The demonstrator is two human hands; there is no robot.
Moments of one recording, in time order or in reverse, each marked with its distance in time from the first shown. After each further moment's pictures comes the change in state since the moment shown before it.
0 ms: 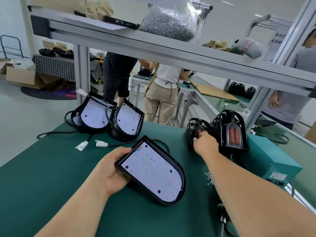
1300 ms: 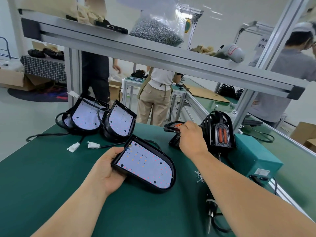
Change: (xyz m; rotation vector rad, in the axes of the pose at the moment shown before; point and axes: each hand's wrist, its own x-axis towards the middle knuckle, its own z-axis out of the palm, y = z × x) left_hand -0.001 -0.008 0.015 -0.071 0.020 0.073; right_hand -0.037 -0.011 -0.019 -0.273 0.300 -0.690
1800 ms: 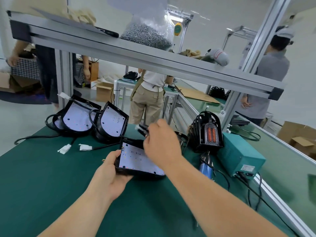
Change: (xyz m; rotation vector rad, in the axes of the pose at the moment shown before) left_hand -0.006 -0.025 0.013 -0.072 0.006 0.039; right_hand -0.038 -0.099 -0.071 0.148 0.090 -0.102
